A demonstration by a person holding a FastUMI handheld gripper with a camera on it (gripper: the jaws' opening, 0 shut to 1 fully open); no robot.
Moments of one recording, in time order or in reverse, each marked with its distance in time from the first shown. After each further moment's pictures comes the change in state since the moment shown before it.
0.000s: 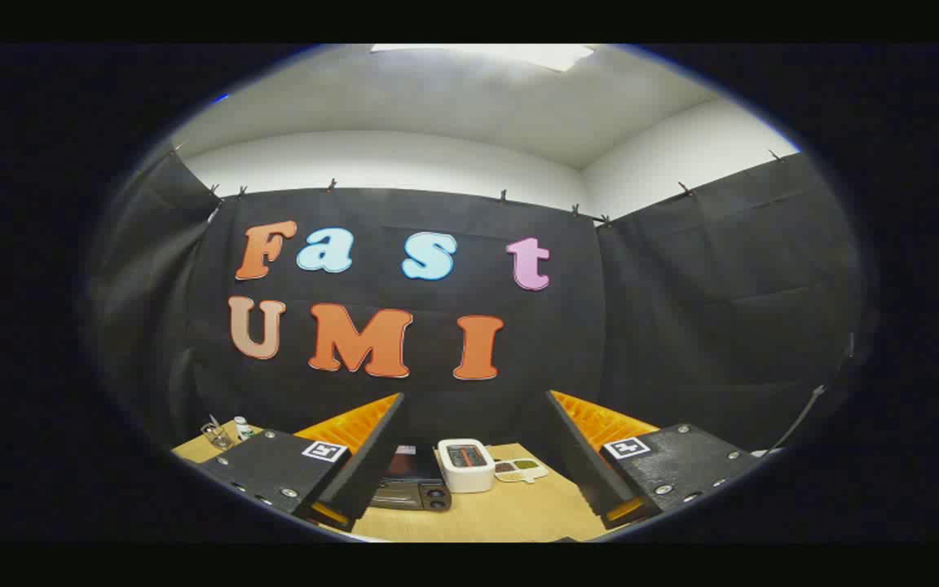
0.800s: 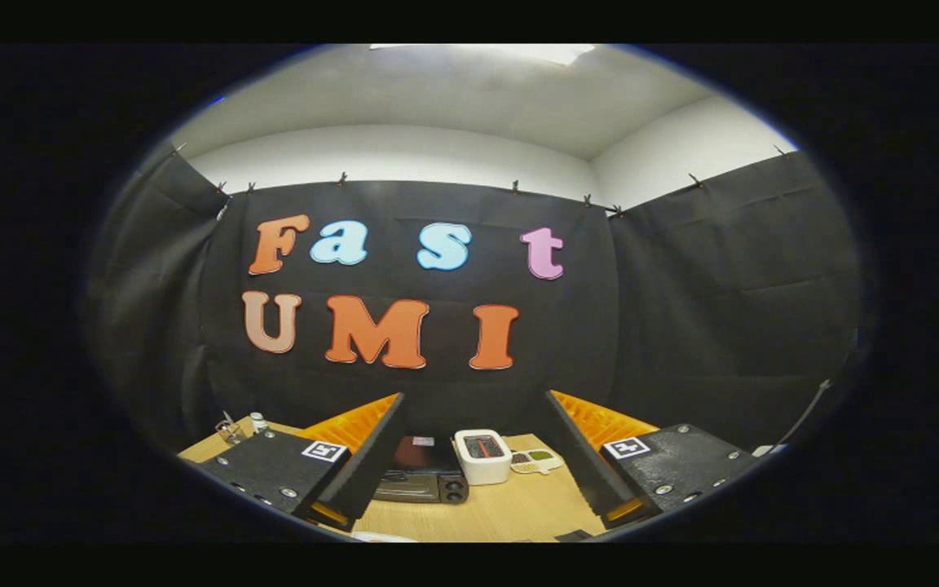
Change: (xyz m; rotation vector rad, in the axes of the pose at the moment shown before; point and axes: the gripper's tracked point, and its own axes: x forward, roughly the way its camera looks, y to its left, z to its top) arm -0.010 0.023 -0.009 0.007 0.053 0.054
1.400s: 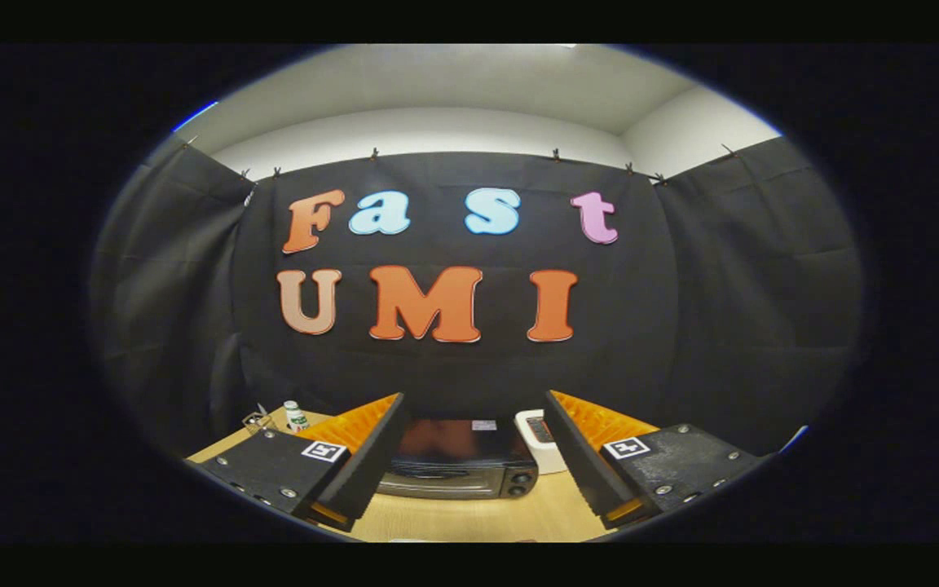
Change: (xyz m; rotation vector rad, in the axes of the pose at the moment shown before) arm 0.052 0.099 -0.090 0.042 0.122 0.144
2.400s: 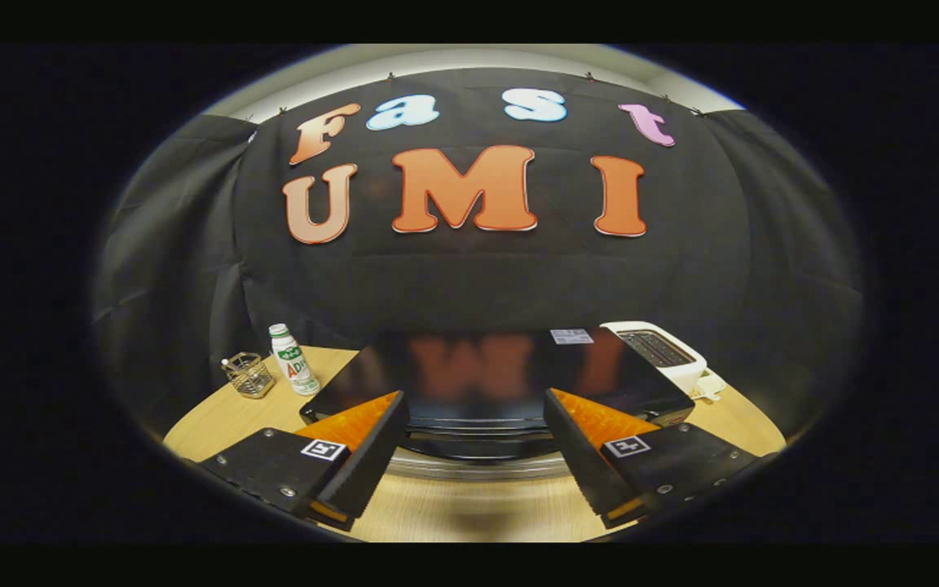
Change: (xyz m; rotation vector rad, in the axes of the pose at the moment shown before) arm 0.126 0.085 -0.204 0.009 0.283 0.105
